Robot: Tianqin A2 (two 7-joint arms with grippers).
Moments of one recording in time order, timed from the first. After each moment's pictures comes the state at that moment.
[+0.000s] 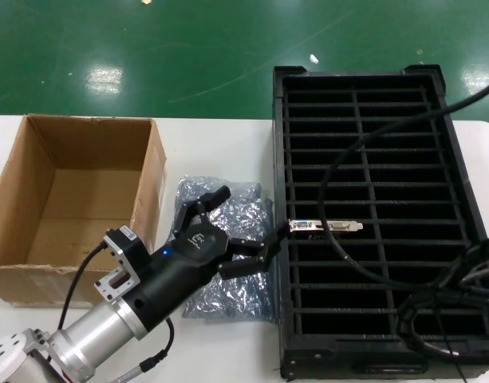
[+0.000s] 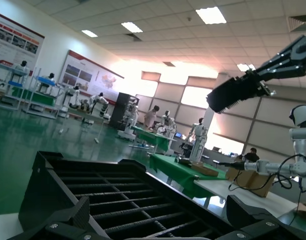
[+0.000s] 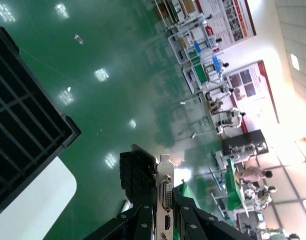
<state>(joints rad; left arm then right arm) -0.52 -0.23 1.57 -0.84 -2.17 1.06 0.31 0.97 0.00 -1.70 2.04 2.75 1.57 -2.52</state>
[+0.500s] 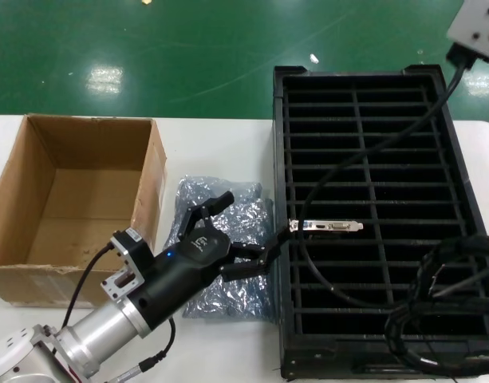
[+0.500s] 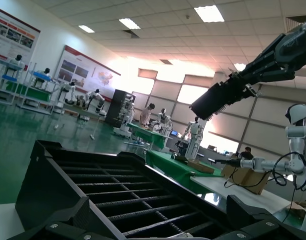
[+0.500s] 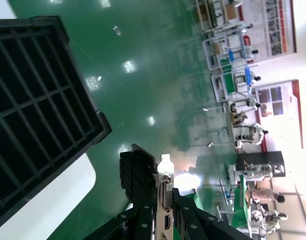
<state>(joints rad) -0.65 -0.21 1.55 -0.55 -2.16 1.18 0.42 1.00 0.00 -1.82 1.89 2.75 1.57 -2.55</state>
